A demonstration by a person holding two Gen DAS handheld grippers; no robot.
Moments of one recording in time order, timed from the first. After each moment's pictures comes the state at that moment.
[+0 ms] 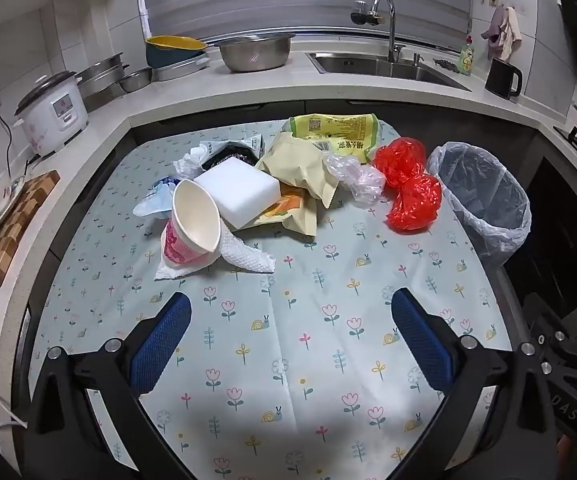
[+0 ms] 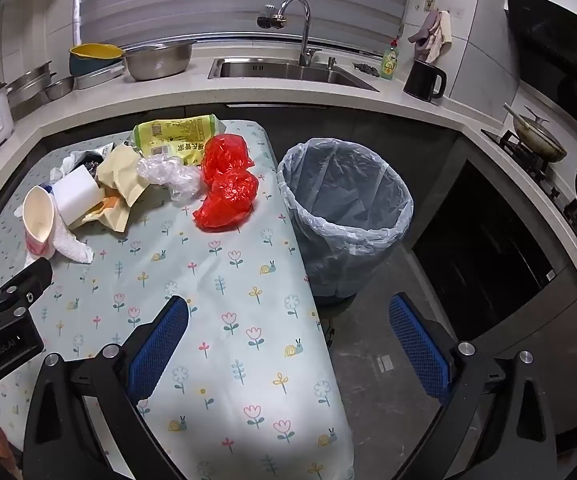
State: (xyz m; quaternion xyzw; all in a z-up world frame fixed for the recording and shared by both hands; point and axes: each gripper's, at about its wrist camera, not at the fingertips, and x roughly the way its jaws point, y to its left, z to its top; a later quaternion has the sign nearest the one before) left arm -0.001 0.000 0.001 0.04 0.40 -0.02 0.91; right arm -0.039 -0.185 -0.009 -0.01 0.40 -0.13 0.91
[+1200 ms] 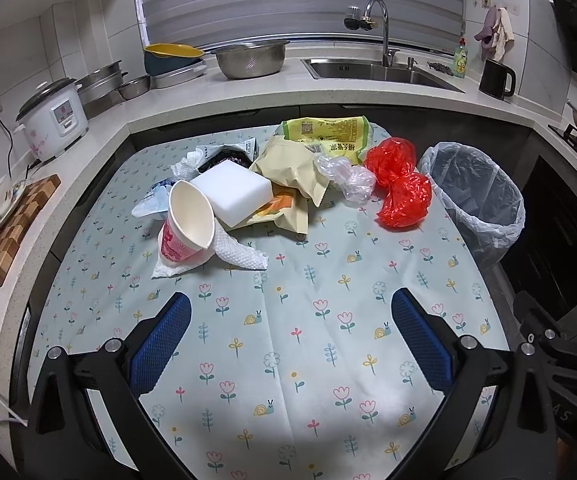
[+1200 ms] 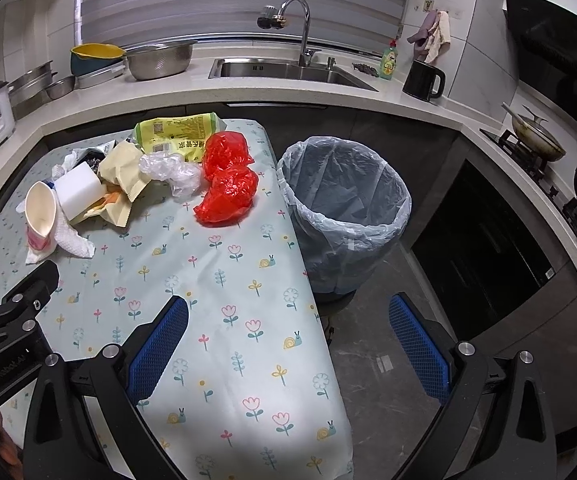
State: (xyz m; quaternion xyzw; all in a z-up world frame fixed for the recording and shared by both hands) left arm -0.015 -0.008 0.002 0.04 0.39 -0.03 0.92; right arm -0.048 -0.184 -0.011 -0.01 0.40 -0.13 0.91
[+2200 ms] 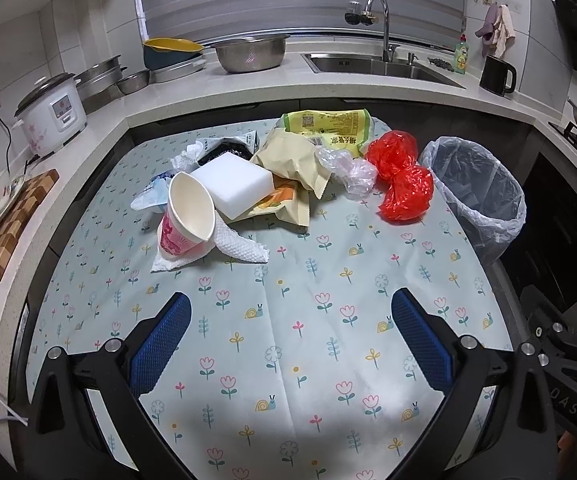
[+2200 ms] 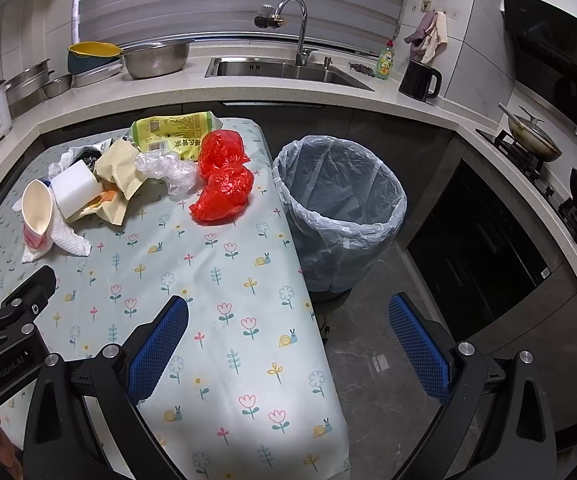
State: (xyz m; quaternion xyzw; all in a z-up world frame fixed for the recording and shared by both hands) left arm -0.015 -0.003 -0.005 0.04 0.40 -0.03 0.92; right arm -0.050 -0.184 -0.012 -0.02 0.40 -0.14 0.91
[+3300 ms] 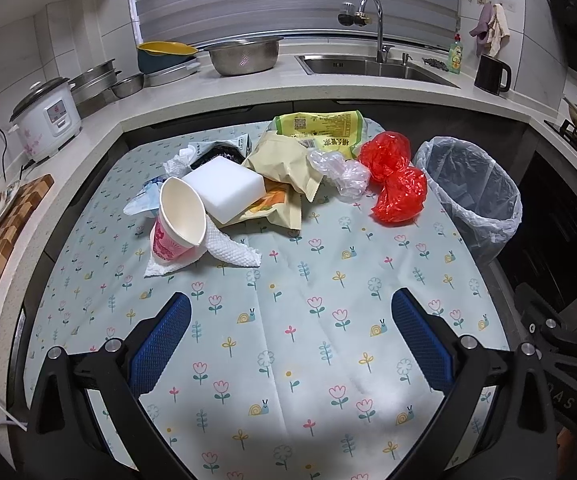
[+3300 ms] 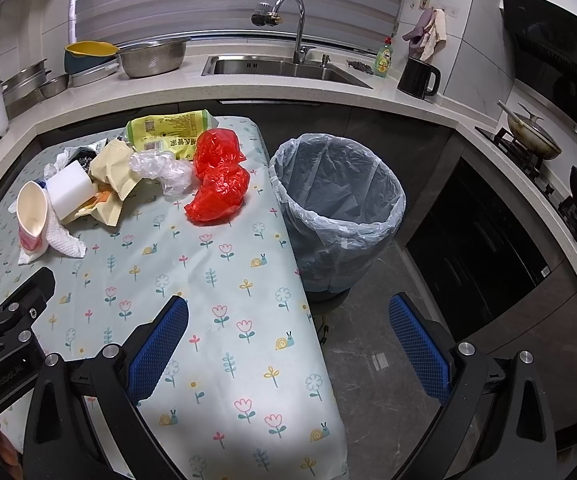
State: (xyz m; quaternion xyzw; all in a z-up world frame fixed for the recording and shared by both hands) left arm -0.013 -0.011 -0.004 0.05 0.40 -0.04 0.92; right arm -0.047 -0.189 -0.013 -0.01 0.40 -0.14 0.90
